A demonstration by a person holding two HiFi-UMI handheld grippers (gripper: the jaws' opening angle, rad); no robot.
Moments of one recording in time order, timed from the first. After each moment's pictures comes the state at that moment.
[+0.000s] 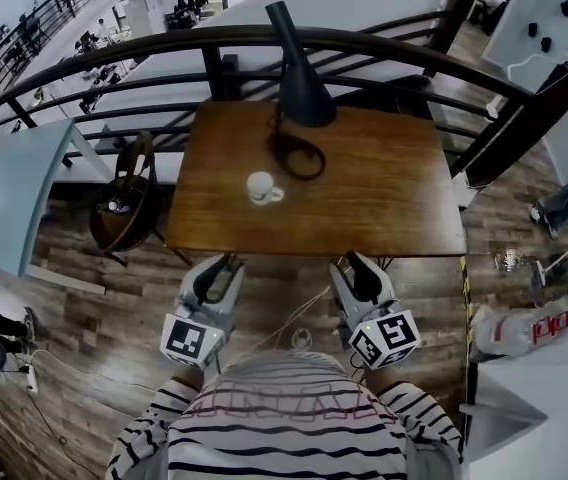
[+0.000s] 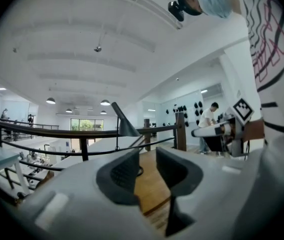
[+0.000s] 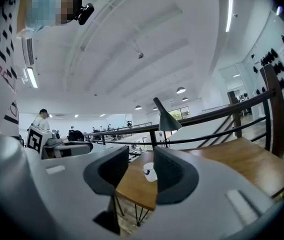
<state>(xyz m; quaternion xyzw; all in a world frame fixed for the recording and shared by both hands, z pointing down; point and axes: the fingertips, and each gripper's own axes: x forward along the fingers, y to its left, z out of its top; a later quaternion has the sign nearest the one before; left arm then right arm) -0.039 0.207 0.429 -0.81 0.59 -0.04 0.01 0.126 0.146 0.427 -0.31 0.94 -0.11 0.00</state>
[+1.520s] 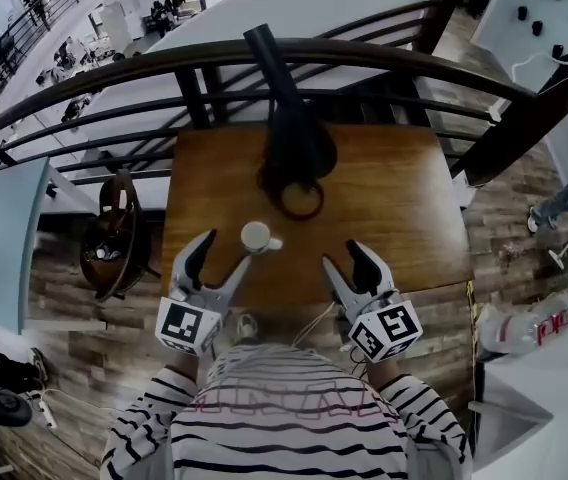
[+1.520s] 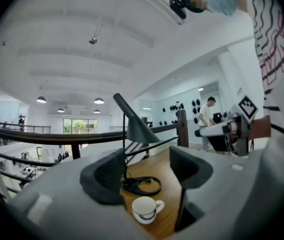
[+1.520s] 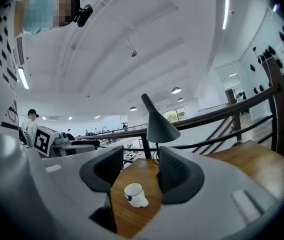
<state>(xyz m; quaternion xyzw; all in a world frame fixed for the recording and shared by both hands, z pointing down) -0.119 -0.006 0.409 -0.83 0.56 -0.06 0.01 0.048 -0.038 0.416 -0.33 0.94 -0.12 0.02</state>
